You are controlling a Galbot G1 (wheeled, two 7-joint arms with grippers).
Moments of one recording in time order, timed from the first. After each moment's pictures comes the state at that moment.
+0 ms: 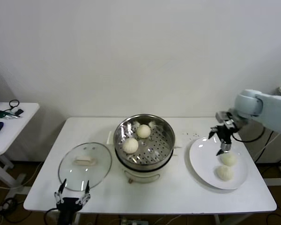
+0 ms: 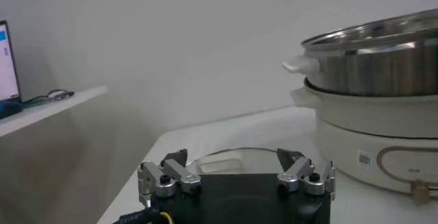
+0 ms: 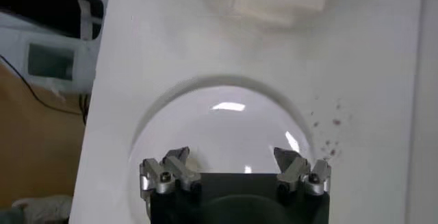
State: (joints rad) left arm 1.80 -1.49 -0.64 -2.02 0.09 -0.09 -0.03; right arm 0.63 0.59 -1.56 1.34 0.34 -0.16 -1.08
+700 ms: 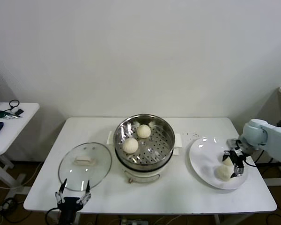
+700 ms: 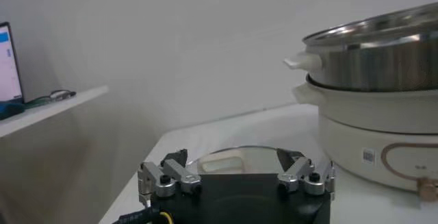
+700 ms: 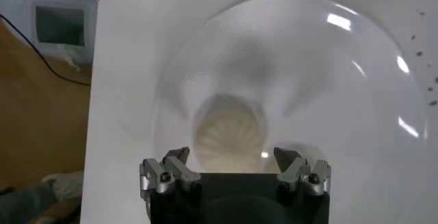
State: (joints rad) left arm 1.79 -1.51 -0.64 -2.00 0.11 -0.09 -0.04; right arm 0.25 0.54 -1.30 1.23 0.13 -0.13 -1.07
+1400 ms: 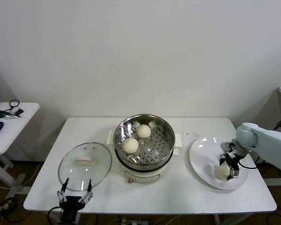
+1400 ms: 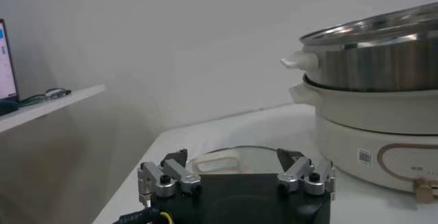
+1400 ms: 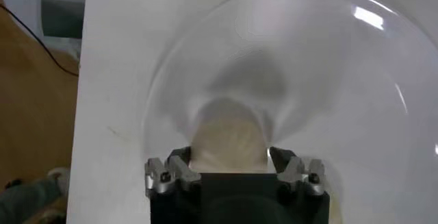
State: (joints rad) left arm 1.77 -1.52 -0.63 -1.99 0.12 -0.08 -0.04; right arm 0.20 0.62 -1.27 1.15 0.10 -0.11 -1.09
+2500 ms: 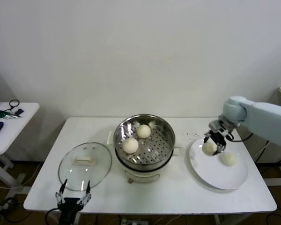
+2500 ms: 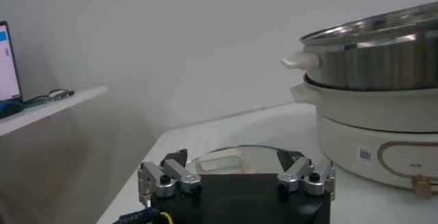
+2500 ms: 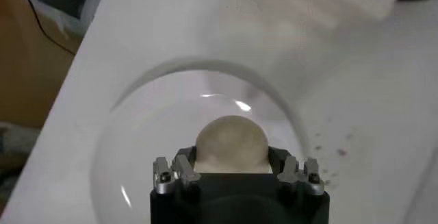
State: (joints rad) left arm 1.80 -1.51 -0.64 -2.01 0.11 -0.09 -0.03; right arm 0.61 0.77 -1.50 1.23 0.16 0.11 -1.12
